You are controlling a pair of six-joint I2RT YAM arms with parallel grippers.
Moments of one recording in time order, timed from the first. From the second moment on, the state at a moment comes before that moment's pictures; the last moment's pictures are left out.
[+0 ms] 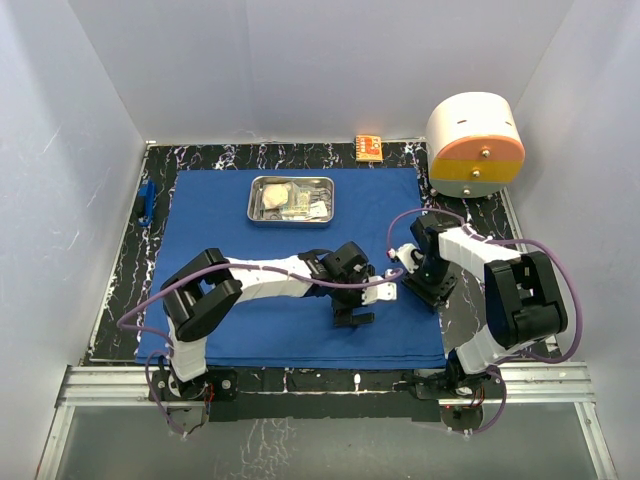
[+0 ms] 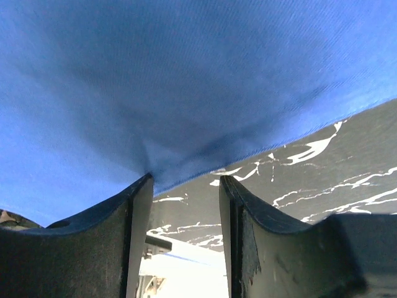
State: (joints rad) left arm -1.04 1.88 1.16 -0.31 0.35 0.54; right arm 0.22 1.55 0.86 -0.92 0.00 -0.56
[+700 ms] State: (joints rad) left arm -1.12 2.02 1.50 -0.46 0.39 0.52; right arm 0.14 1.55 1.05 -0.84 -0.14 -0.46
